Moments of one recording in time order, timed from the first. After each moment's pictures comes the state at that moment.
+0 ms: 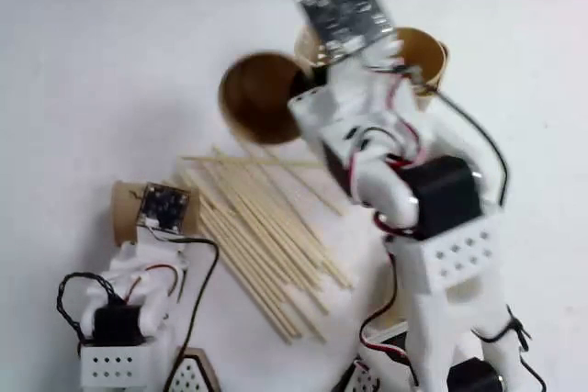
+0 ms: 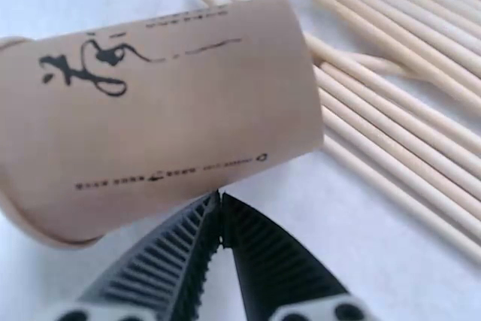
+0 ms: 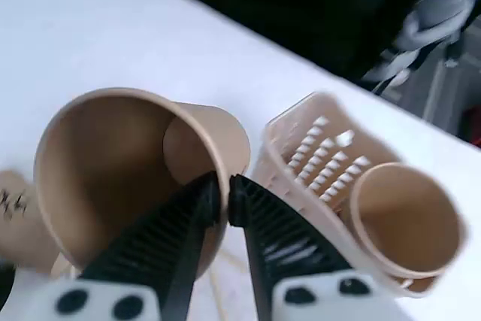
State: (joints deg) left arm -7.0 -104.4 97.2 73.2 -14.2; right arm -24.4 -28.7 -9.6 76.5 10.8
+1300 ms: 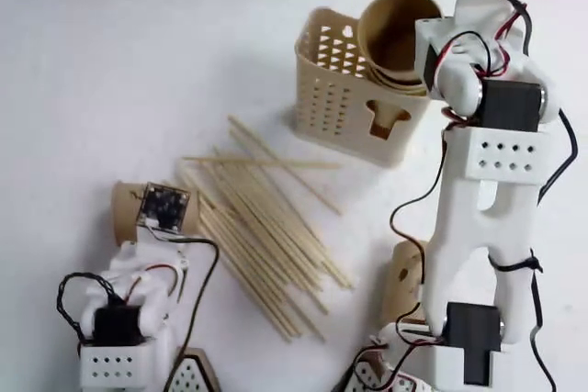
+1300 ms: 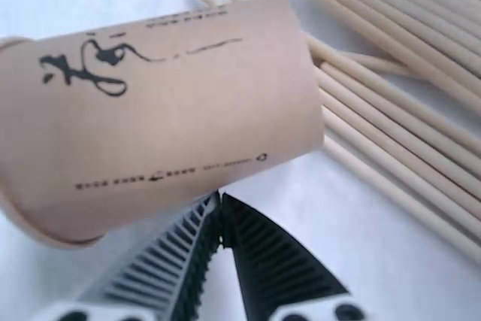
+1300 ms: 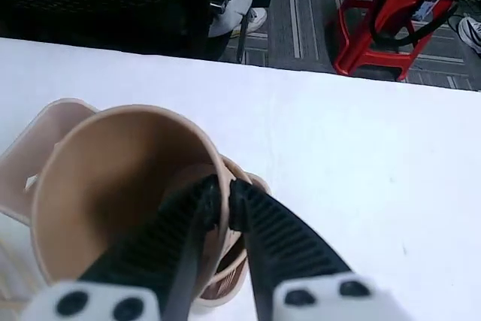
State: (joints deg) left arm -7.0 -104.4 97.2 73.2 -14.2; right arm 3.1 -10.2 -18.7 69.4 10.8
